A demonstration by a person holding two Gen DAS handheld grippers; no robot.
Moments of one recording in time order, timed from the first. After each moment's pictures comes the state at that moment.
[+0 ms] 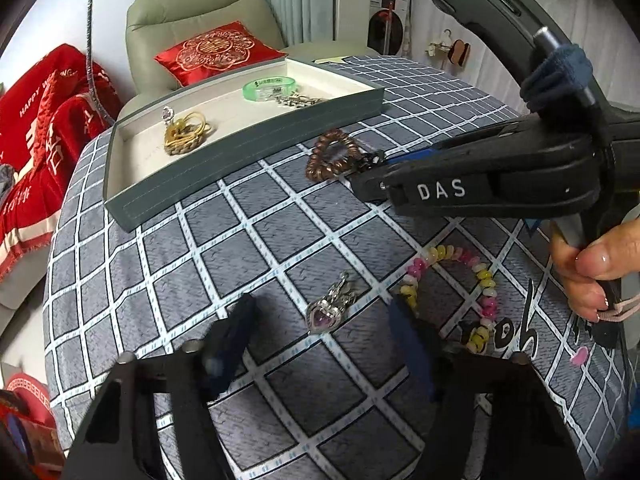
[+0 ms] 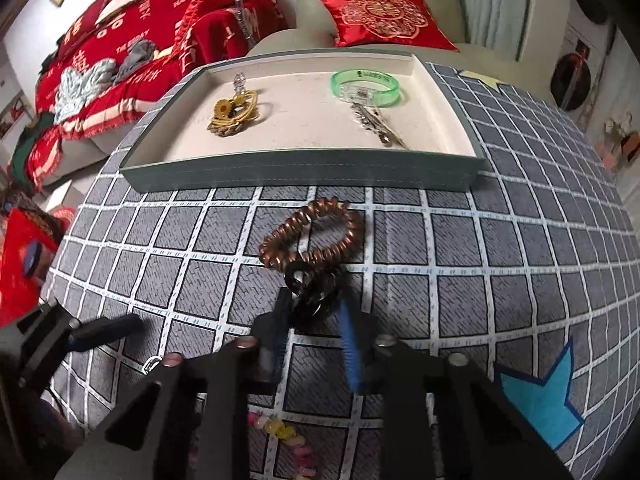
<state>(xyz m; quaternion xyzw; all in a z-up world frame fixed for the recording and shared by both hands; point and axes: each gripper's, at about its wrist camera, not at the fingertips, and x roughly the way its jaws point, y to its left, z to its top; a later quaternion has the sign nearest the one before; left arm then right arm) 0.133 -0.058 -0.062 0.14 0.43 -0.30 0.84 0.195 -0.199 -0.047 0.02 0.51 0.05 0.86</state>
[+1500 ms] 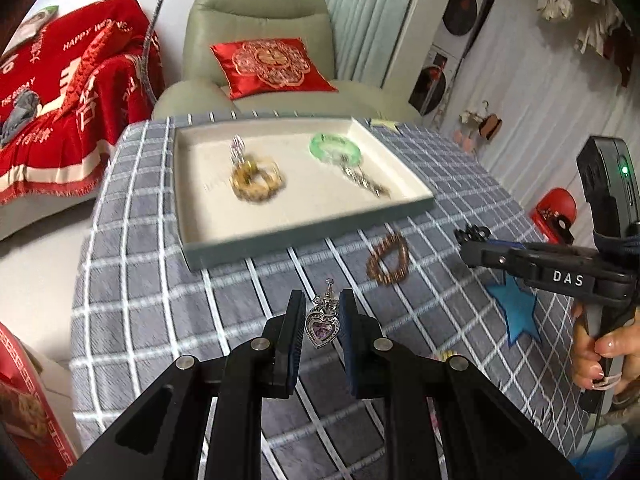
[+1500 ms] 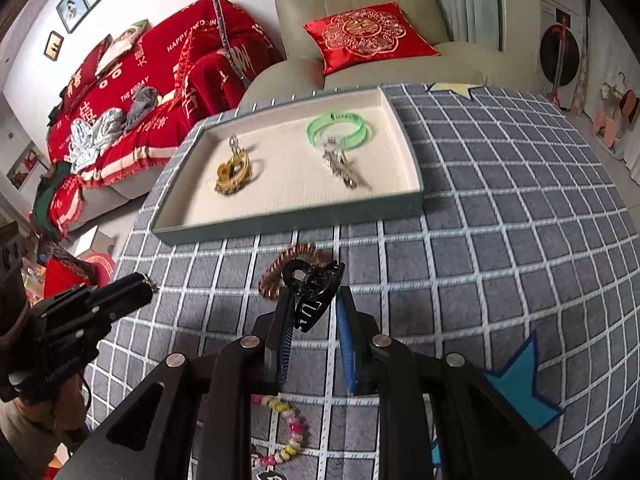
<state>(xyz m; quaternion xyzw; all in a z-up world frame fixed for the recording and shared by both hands) 0.187 -0.005 -0.009 -0.01 0.42 -0.26 0.87 0.184 -0.243 0.008 0.10 0.48 0.07 0.87</state>
